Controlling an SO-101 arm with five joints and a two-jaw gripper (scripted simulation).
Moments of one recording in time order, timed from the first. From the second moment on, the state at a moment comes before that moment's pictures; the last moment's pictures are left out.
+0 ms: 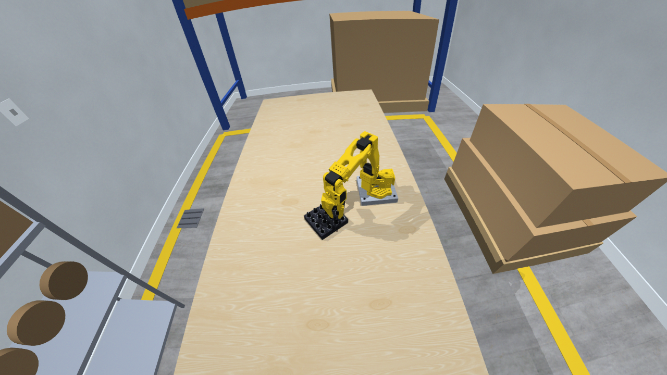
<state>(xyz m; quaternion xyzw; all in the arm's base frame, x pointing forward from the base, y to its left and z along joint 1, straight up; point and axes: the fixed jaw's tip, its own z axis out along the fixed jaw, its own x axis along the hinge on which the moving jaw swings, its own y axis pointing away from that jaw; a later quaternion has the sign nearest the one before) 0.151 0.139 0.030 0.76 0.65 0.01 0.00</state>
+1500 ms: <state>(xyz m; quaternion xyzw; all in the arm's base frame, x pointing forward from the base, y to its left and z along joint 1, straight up) 0.154 0.142 0.012 0.76 0.65 0.01 0.00</state>
